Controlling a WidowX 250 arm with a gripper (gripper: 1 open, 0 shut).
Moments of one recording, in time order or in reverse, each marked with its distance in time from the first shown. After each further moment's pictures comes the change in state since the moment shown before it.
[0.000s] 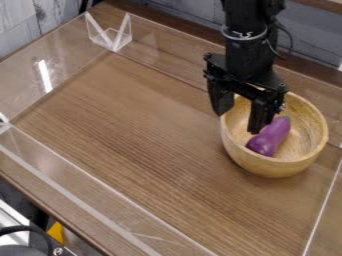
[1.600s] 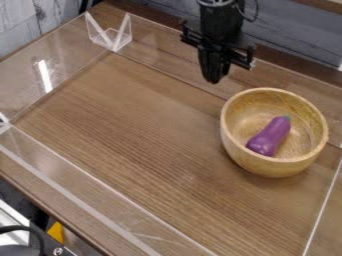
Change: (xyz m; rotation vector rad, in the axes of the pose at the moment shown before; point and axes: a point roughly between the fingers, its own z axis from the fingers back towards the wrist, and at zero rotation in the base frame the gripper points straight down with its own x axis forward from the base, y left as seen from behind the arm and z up) arm 0.036 0.061 -0.004 0.094 -0.045 0.097
